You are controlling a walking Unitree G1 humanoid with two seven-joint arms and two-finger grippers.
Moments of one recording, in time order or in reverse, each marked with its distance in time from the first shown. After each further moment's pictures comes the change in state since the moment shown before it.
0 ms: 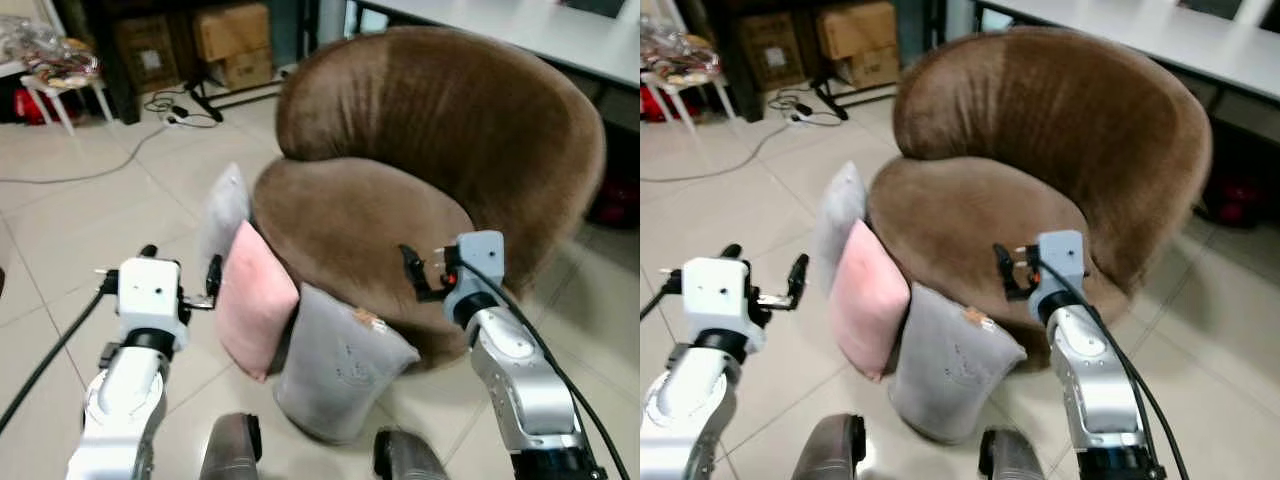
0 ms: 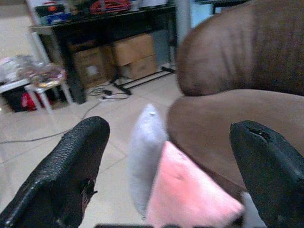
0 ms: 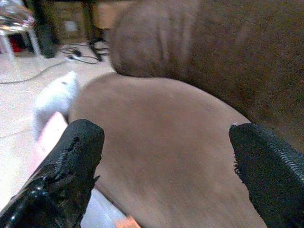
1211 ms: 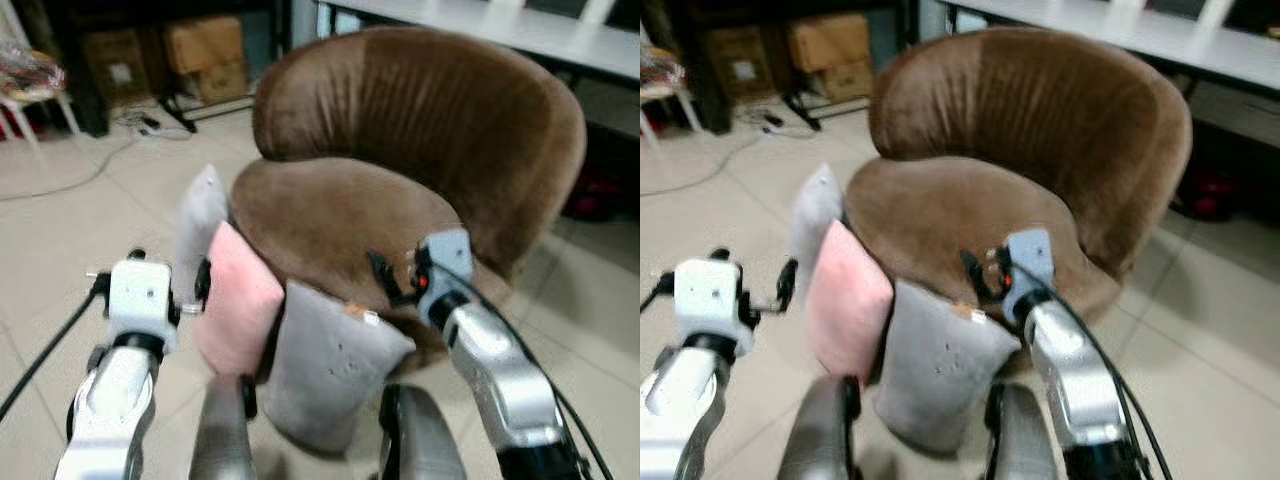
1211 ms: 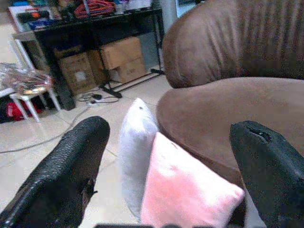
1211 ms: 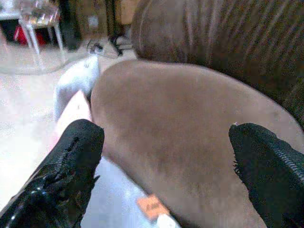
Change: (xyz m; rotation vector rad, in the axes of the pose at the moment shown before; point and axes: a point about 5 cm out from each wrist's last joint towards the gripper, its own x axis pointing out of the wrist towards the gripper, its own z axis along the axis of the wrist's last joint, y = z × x) left arm 0.002 0.001 0.000 0.036 0.011 -0.024; right arm 0.004 0.016 -0.007 -0.014 0.064 0.156
